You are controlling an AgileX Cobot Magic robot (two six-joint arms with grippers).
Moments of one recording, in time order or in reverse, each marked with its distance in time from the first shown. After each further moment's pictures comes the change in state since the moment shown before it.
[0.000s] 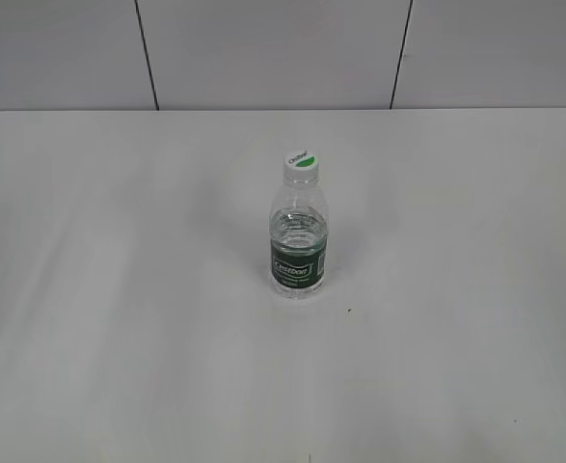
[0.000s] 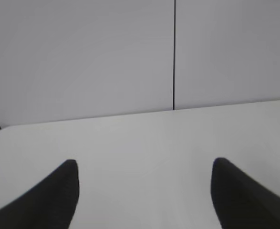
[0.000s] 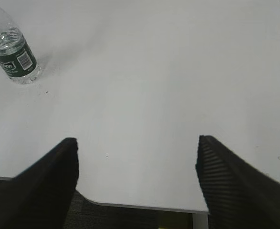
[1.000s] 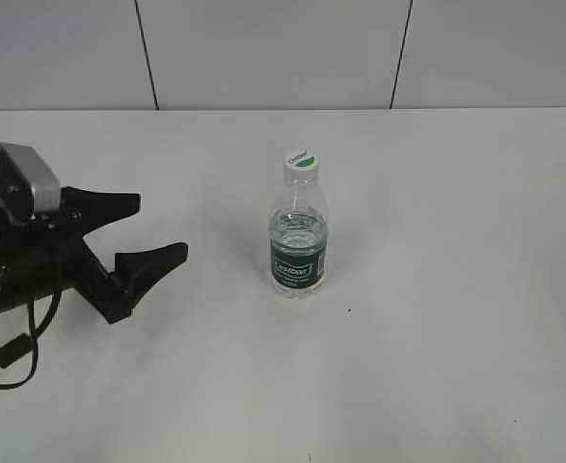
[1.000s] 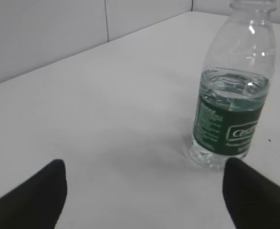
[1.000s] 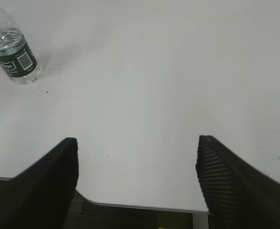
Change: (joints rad) left arm -0.009 0.760 -0.112 0.900 -0.625 -0.261; right arm 0.000 0.000 0.000 0.000 0.000 0.000
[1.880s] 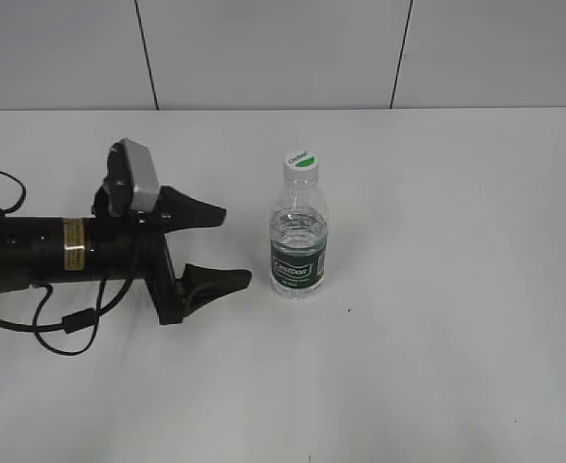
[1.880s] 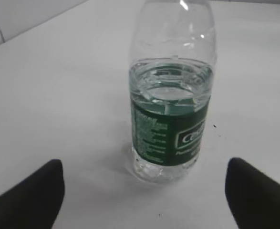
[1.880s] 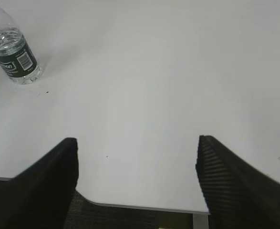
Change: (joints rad) left arm -0.082 0.161 -0.341 0.380 0.134 -0.189; right arm 0.000 0.000 0.000 0.000 0.000 0.000
